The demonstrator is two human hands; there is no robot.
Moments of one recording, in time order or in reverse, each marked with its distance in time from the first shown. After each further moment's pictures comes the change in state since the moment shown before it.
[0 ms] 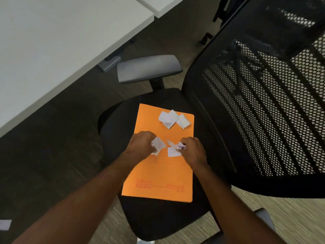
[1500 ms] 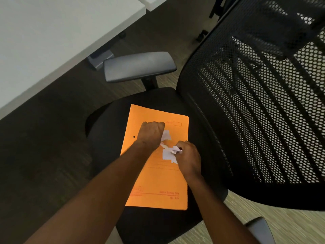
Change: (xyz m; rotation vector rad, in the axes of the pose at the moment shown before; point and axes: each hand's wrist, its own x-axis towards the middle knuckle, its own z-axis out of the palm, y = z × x) left_hand 0.063 0.049 0.005 0.403 0.100 0.106; right_hand -0.004 0.002 0.010 0.218 0.117 0.089
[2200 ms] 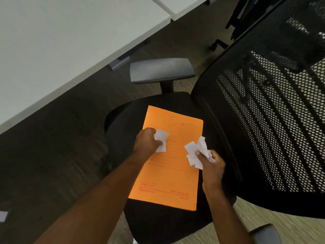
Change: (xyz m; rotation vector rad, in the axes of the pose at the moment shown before) left_hand -0.050 -0.044 0.016 -0.799 0.053 -0.442; right_hand -0.037 0.005 -0.022 0.949 0.220 0.296
